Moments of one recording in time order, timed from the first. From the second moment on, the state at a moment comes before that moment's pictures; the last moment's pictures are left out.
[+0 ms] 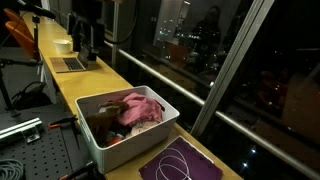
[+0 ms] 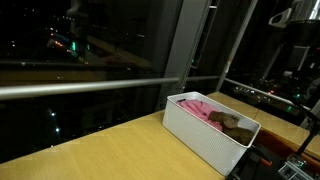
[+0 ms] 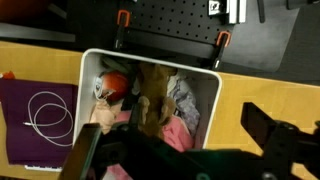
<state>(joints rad) 0.07 -0.44 0.03 -2.38 -0.05 1.84 -0.13</state>
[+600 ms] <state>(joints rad) 0.07 -0.13 0.03 -2.28 -0.09 2.16 -0.14</state>
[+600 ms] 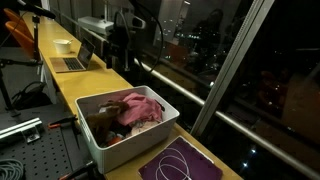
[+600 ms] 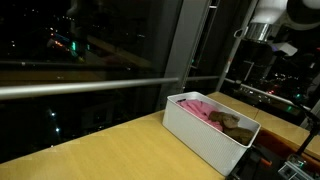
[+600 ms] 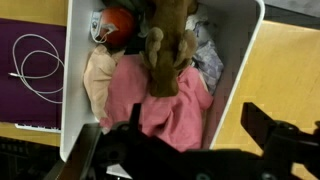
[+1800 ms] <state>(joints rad) -0.05 0.43 0.00 -1.95 -0.09 2.34 -0.27</state>
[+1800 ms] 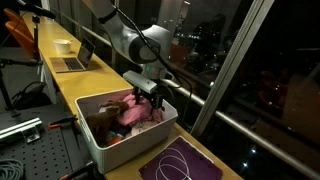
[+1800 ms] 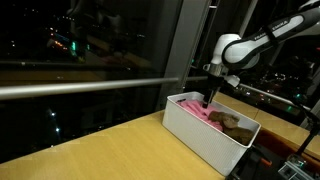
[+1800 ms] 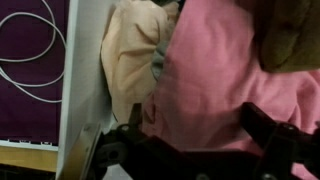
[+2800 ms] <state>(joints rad) -0.05 0.66 0.05 -1.85 -0.05 2.34 -0.28</state>
